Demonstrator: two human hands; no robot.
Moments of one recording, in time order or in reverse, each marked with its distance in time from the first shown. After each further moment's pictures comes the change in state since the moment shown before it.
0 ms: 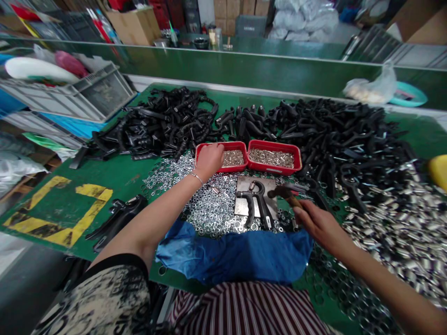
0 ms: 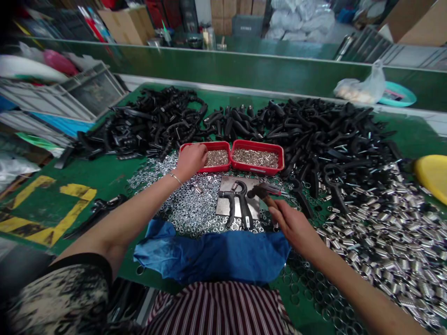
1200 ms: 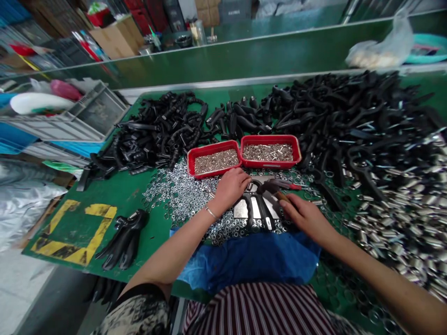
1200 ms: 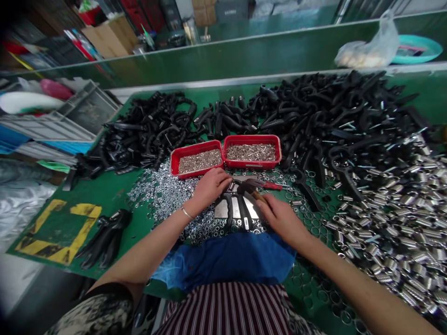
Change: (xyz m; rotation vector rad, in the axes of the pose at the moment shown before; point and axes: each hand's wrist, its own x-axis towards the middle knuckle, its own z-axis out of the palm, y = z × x) left_hand -0.046 0.087 0.025 -0.330 -0.116 0.260; right_hand 0.032 0.017 0.038 0.128 0.007 0.056
